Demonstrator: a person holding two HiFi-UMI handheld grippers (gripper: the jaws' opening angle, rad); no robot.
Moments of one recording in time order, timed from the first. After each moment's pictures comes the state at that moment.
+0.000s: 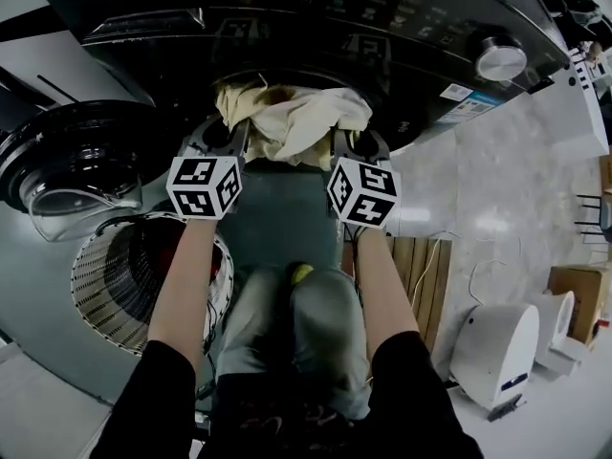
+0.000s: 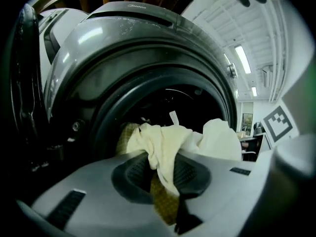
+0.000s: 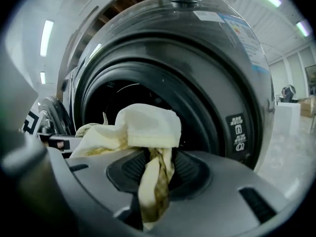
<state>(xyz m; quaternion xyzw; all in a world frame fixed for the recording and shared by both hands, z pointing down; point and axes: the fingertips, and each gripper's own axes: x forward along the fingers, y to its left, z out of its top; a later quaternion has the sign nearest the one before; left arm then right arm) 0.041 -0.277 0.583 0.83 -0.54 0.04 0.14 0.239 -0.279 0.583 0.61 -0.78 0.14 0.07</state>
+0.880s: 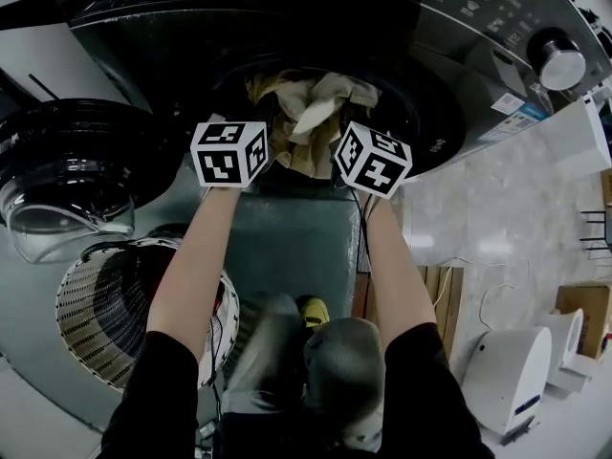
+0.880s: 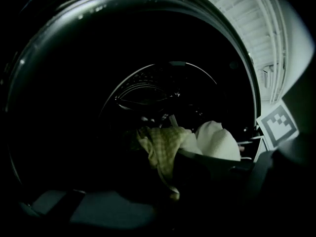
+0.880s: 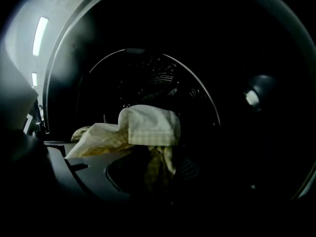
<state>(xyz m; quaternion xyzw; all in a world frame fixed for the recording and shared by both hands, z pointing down) 0.048 -0.364 0.621 0.83 -0.54 0.02 0.13 0.226 -0.370 0.626 0.64 -0.76 0.15 0.05</state>
